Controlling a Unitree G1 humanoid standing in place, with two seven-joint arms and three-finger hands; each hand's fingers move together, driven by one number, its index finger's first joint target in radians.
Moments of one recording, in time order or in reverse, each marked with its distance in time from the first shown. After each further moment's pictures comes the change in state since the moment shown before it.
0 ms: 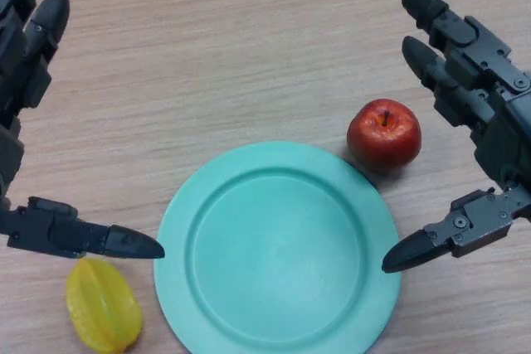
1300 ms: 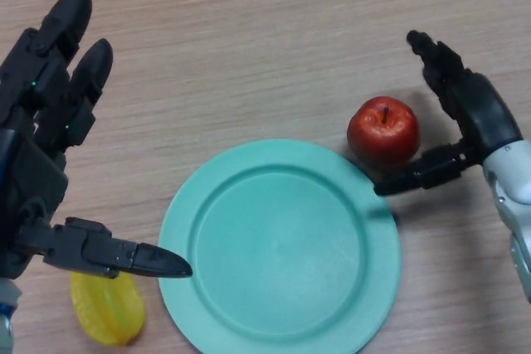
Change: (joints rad) left arm 0.055 -0.040 -0.082 0.001 -0.066 0.097 0.059; right arm -0.421 -0.009 0.041 1.181 -0.301 -0.475 -0.180
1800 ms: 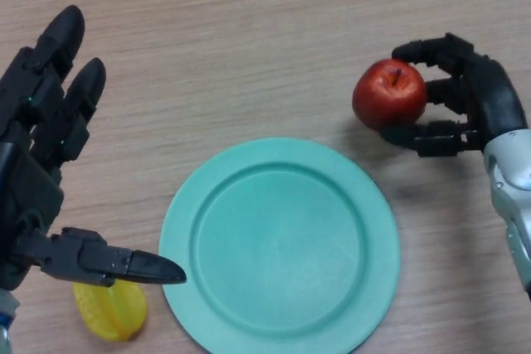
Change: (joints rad) left arm 0.038 -0.007 0.008 0.021 0.007 -0.008 0.001; right arm -0.006 0.007 -0.005 -0.076 0.129 0.125 -0.113
